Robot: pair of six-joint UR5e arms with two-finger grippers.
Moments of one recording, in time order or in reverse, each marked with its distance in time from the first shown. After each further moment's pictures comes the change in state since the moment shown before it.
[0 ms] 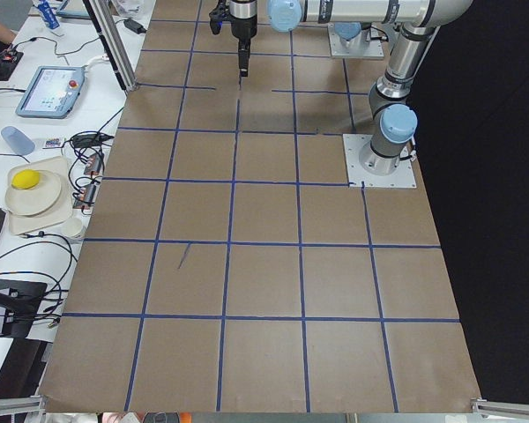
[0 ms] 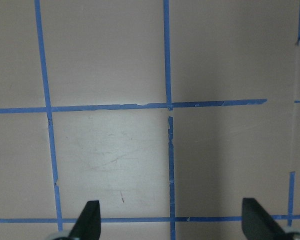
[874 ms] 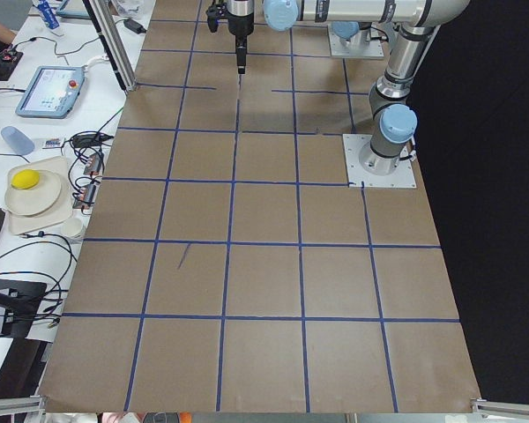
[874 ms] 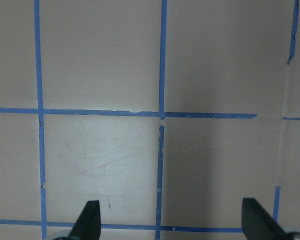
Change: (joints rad) left arm -0.006 -0.005 0.001 0.012 -0.016 -0.051; right arm -0.004 0.075 0.015 -0.098 0.037 -0.011
